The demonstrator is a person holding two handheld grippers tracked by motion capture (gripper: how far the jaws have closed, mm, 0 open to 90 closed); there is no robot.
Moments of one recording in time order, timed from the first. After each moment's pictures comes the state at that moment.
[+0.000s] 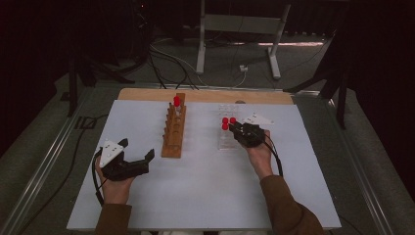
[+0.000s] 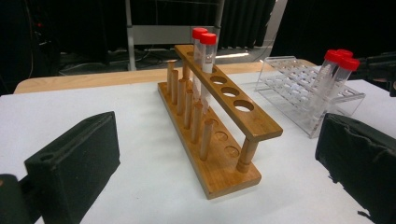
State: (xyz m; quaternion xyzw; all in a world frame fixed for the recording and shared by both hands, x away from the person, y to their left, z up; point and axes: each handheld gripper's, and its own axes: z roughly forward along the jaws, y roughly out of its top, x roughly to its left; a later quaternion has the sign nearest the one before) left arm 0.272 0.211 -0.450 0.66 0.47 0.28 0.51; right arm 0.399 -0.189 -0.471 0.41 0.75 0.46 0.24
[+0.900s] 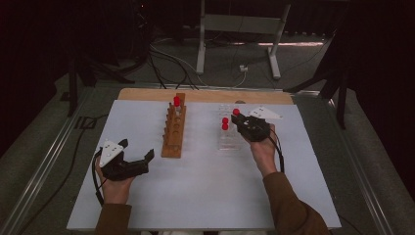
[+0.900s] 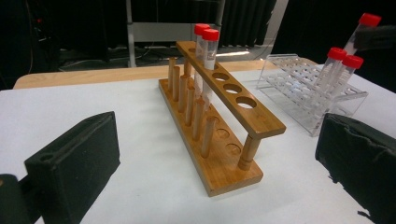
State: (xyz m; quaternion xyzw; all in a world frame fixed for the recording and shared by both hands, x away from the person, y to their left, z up) left arm 0.274 0.212 -0.453 0.66 0.47 0.28 0.51; right arm 0.394 -0.194 -0.434 0.40 0.73 0.50 0.25
